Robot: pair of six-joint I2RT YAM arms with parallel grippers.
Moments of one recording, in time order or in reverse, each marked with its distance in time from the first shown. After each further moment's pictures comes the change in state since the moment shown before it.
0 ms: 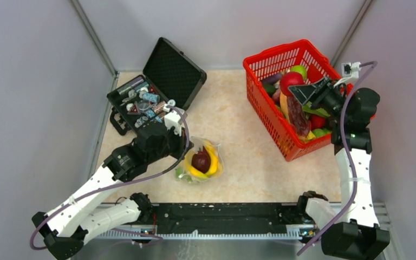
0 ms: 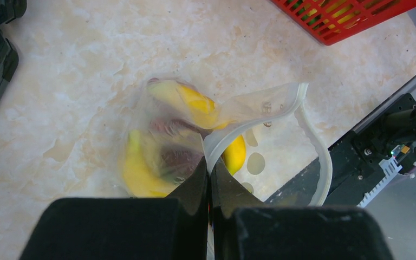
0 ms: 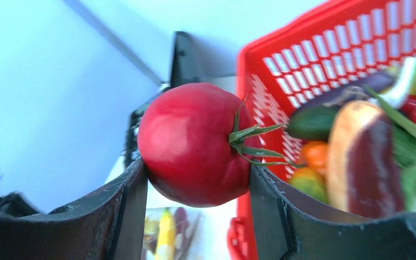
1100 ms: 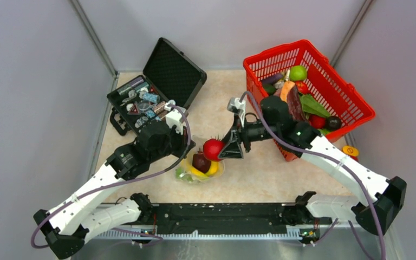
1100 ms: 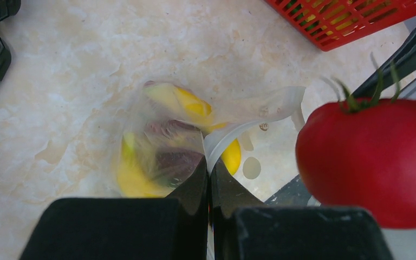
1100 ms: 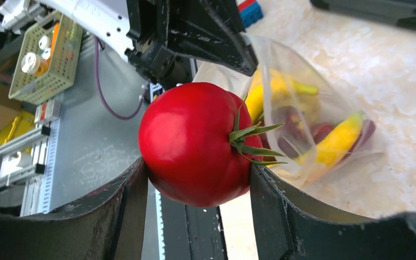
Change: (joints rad) left arm 0.000 0.026 0.000 0.024 -0.002 -0.030; right arm 0.940 0.185 0.100 -0.297 -0.079 -0.404
